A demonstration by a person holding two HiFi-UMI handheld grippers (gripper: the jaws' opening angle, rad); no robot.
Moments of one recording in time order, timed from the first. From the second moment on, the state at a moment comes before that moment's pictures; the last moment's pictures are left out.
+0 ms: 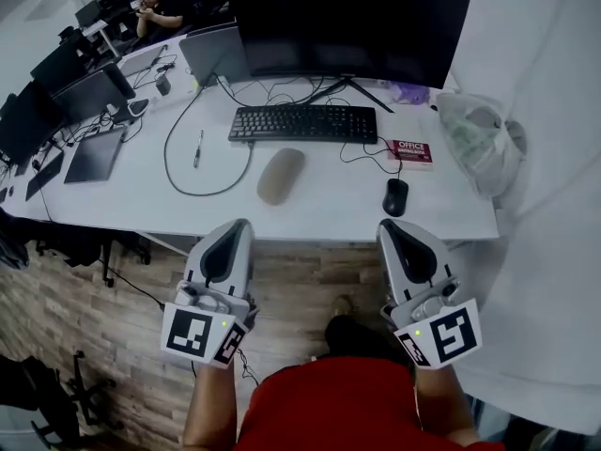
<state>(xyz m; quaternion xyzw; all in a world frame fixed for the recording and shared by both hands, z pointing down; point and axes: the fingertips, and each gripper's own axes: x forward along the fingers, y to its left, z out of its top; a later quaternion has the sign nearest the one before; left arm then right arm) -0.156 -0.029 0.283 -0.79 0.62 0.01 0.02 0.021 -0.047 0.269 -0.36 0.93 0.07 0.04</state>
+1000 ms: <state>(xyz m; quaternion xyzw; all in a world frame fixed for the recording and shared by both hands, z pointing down) -0.184 -0.230 0.431 -0.77 0.60 -0.14 -0.13 -0.020 -0.202 0.293 -0.33 0.94 0.05 0.00</state>
